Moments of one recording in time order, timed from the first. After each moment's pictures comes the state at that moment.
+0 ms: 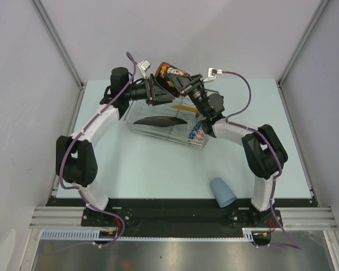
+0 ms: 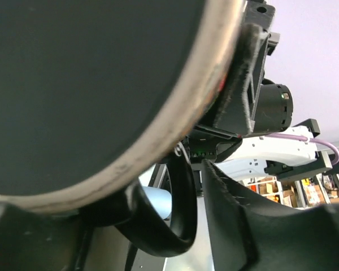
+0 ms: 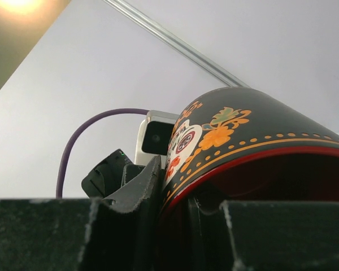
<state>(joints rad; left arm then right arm) -0.27 1.72 1.42 0.09 1.06 -0.87 0.56 1.90 1.26 1.18 -0.12 1.22</state>
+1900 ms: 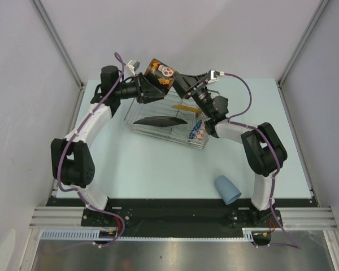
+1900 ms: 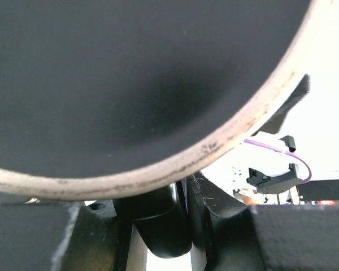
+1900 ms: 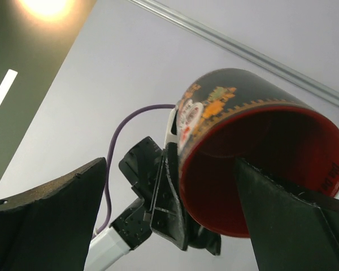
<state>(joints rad) -0.18 1.69 1.43 -0.01 1.05 -0.93 0.51 1.93 1.21 1.29 -0.22 1.44</state>
